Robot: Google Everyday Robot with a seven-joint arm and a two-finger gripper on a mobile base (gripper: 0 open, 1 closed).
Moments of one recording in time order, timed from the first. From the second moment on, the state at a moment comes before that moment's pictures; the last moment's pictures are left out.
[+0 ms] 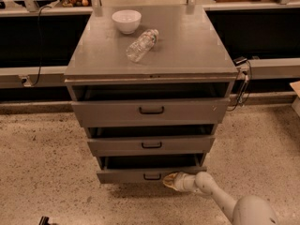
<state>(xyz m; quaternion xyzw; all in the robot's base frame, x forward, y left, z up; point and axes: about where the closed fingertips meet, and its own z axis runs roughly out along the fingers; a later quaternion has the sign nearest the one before) 0.633 -0.113 0.121 -0.60 0.67 0.12 0.42</state>
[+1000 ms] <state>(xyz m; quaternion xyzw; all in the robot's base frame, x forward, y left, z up) 0.661 -0.115 0.104 -0.60 0.65 0.14 0.44</state>
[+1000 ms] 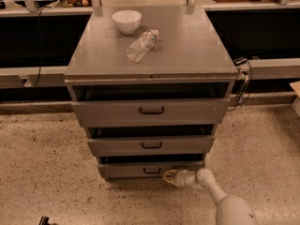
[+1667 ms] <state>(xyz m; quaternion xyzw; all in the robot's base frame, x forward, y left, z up) 0.669 -0.122 0.103 -0.59 0.64 0.15 0.47</state>
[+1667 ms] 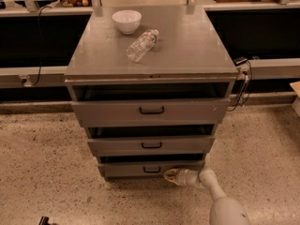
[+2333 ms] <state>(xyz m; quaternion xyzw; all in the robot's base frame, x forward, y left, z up) 0.646 -0.129 0.130 -0.57 0.61 0.18 0.52</state>
